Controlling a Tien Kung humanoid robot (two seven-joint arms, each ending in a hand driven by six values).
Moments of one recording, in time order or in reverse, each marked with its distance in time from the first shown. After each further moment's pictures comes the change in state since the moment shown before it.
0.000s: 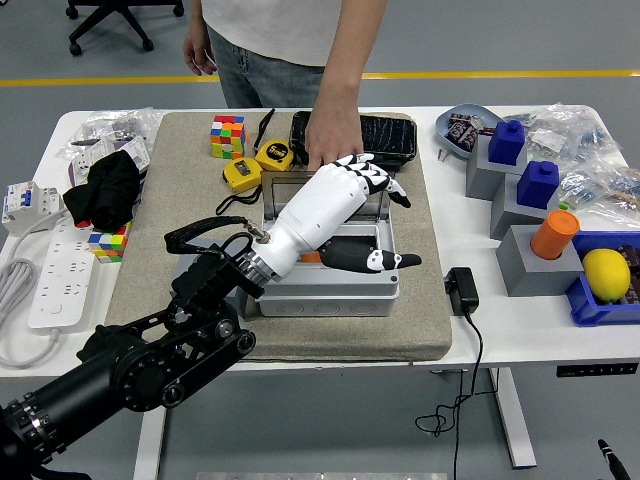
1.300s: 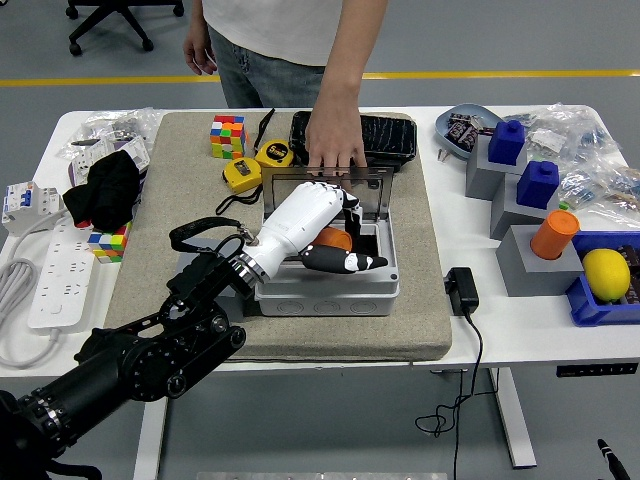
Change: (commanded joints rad) left arm -0.013 -0.039 -0.018 0.258 -0.008 -0.084 0.043; right arm 0.000 -0.001 -0.008 0.000 -0.003 0.002 -0.001
